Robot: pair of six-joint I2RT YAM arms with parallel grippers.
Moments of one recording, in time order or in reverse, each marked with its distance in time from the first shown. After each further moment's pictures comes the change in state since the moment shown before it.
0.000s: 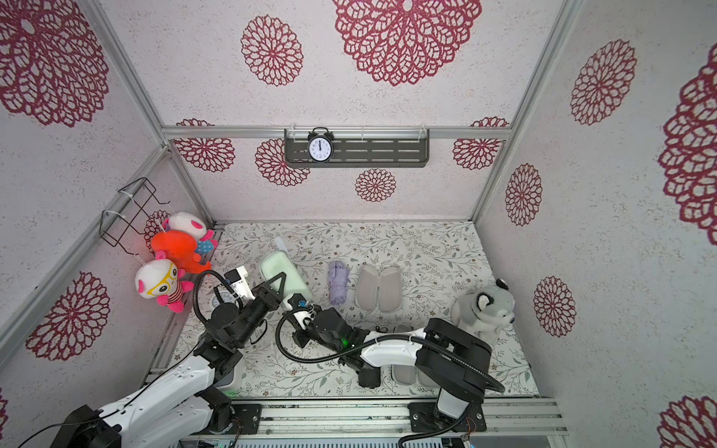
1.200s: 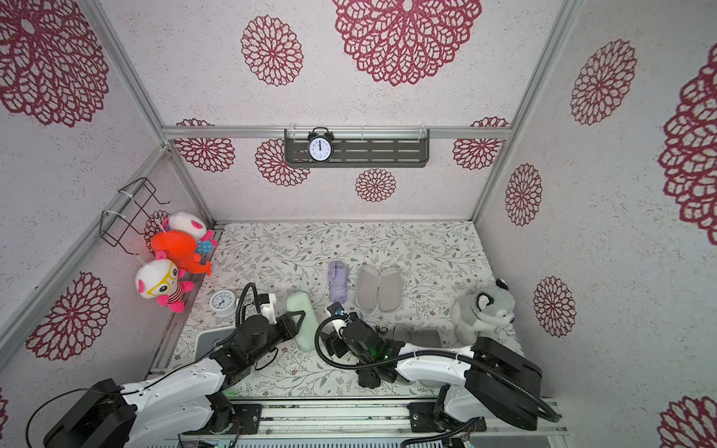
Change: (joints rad) left arm -0.200 0.141 -0.098 -0.206 -0.032 -0.129; right arm -0.031 -0.283 -0.273 -0.307 0.173 0.110
